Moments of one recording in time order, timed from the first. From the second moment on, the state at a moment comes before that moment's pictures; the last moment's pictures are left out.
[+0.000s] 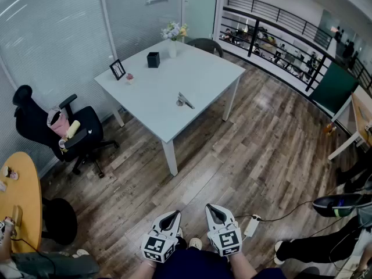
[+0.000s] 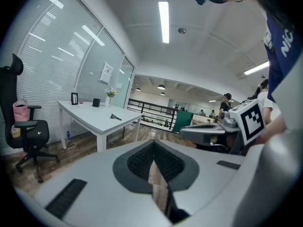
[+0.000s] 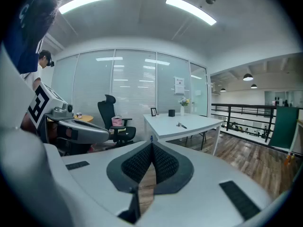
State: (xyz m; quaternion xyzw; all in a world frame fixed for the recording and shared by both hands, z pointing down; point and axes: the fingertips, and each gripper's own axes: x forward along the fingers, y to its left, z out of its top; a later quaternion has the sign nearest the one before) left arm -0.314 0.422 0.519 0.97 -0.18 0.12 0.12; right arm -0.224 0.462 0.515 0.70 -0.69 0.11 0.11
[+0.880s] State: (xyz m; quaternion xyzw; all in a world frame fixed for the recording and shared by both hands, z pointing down) left arm -0.321 0.393 0.524 0.96 -0.19 0.10 0.15; right arm -0.231 0.437 0.515 0.68 -0.71 0.11 0.08
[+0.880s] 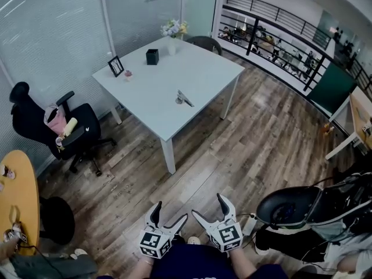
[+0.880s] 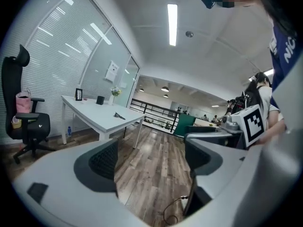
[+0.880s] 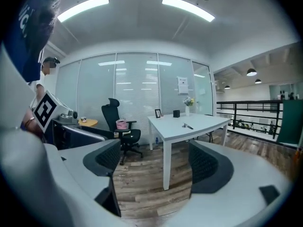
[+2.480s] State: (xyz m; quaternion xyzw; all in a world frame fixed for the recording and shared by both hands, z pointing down) left arm -0.213 0.226 0.535 0.96 -0.22 0.11 0.15; right arm -0.096 0.271 0.546 0.68 -0.71 0.13 0.11
